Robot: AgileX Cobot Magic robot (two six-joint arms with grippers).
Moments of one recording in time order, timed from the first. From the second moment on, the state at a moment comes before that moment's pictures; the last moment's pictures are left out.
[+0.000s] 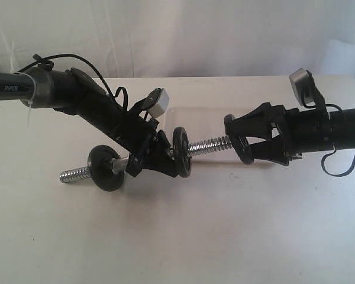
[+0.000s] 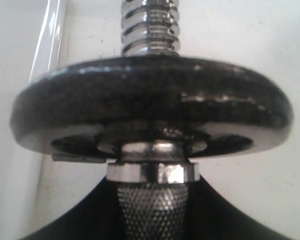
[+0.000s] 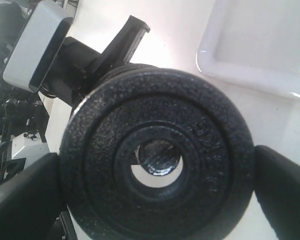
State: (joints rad) left arm -0.41 2.25 -1.63 -1.07 1.19 1.80; right arm -0.10 1.90 -0.96 1.45 1.16 -1.28
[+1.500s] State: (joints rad) left arm -0.41 2.25 -1.63 -1.08 1.19 1.81; right arm -0.09 1.89 -0.96 1.46 1.12 -1.28
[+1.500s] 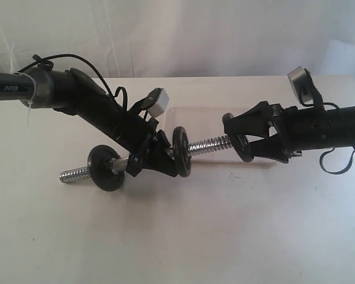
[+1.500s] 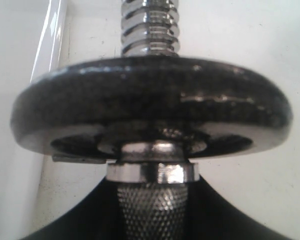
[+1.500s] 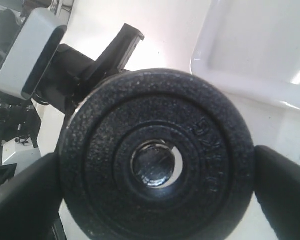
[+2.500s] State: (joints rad) left arm -0.41 2.25 -1.63 -1.09 1.19 1.82; right arm -0.08 1.89 -0.93 1.48 1.11 -1.30
